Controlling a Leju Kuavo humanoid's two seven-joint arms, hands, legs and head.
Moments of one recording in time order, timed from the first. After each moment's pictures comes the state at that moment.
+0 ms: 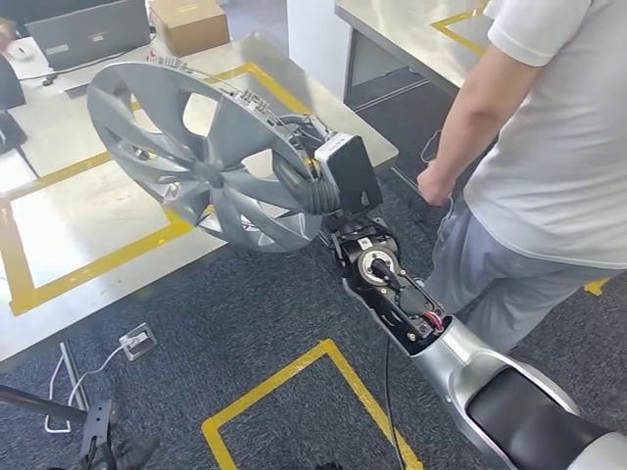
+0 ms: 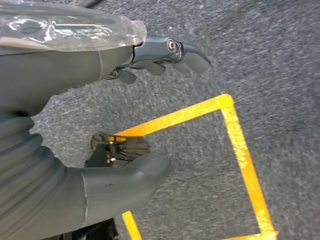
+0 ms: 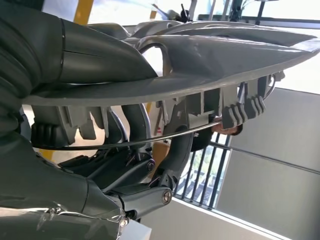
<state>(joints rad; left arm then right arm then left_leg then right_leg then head) -0.38 0.09 -0.68 -0.25 0.77 0.24 -0.23 -0.64 -0.03 0.60 -1.44 -0.08 -0.37 -0.25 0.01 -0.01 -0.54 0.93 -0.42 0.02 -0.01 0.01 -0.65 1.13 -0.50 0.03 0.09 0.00</state>
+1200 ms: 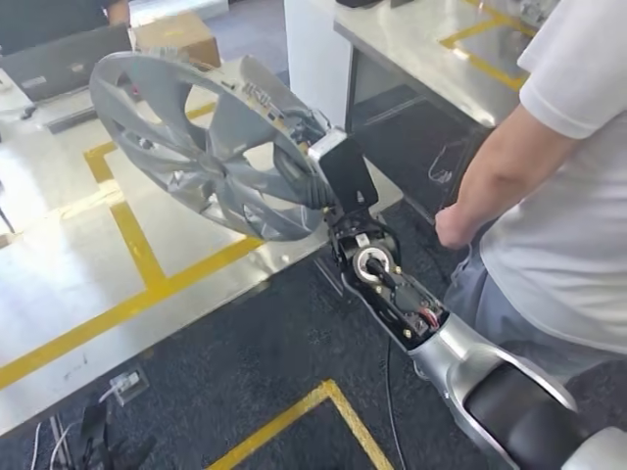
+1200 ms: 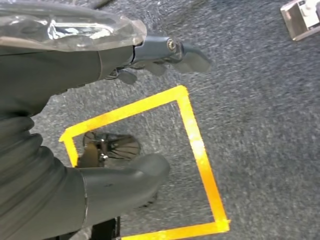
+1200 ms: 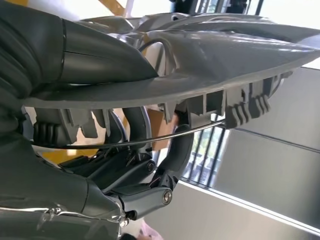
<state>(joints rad) -0.38 0.09 -0.68 -0.25 0.79 0.25 -0.23 -0.66 -0.04 0.62 -1.42 -0.02 -0.43 -0.24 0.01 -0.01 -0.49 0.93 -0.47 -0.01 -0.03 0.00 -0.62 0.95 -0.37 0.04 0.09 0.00</state>
